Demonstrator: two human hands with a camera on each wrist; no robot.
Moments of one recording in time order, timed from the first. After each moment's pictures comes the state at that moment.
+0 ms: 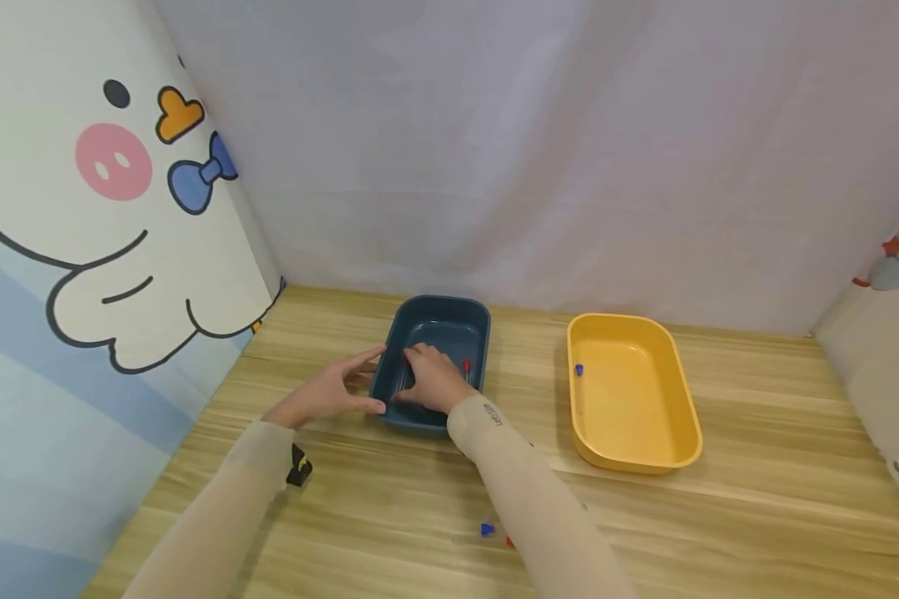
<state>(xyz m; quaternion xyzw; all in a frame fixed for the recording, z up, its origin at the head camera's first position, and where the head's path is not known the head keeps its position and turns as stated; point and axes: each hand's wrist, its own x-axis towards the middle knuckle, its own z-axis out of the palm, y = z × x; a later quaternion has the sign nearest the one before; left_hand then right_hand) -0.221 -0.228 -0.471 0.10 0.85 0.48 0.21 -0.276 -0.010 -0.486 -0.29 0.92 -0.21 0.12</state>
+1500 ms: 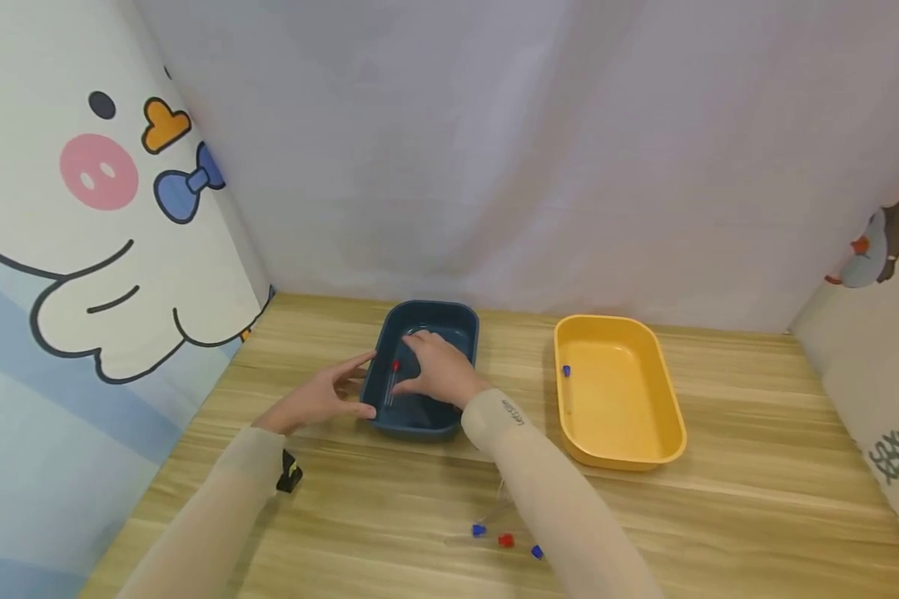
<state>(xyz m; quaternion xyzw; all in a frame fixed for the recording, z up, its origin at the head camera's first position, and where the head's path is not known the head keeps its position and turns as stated) -0.221 -0.225 -0.470 0.10 0.85 0.47 0.21 -0.270 0.024 -0.445 -0.28 0.92 -0.25 0.12</state>
